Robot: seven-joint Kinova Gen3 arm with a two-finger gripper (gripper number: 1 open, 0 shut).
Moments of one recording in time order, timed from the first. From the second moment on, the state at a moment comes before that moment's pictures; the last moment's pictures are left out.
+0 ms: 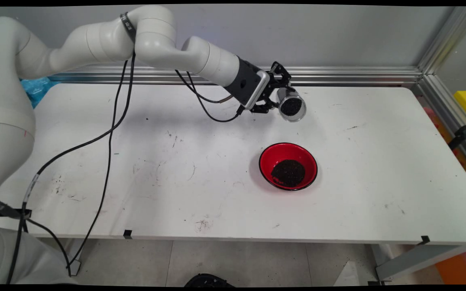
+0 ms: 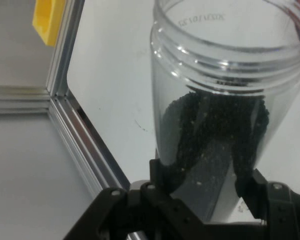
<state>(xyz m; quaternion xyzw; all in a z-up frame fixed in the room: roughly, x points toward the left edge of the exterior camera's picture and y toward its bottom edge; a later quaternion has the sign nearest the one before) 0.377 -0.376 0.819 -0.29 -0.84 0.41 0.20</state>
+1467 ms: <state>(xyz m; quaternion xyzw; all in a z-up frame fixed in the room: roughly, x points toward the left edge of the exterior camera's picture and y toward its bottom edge) 0.358 -0.354 0.824 -0.39 -0.79 0.46 0.14</state>
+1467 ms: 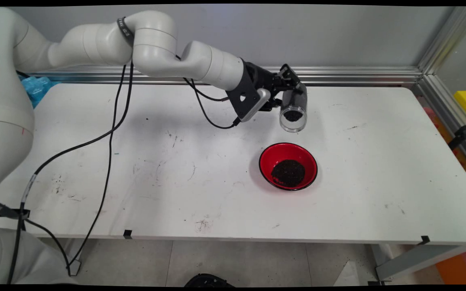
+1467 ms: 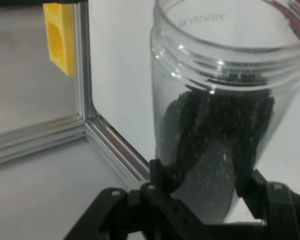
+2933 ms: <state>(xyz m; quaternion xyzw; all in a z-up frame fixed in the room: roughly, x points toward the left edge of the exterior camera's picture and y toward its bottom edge) 0.342 -0.358 0.802 -0.48 -0.72 0.49 0.10</state>
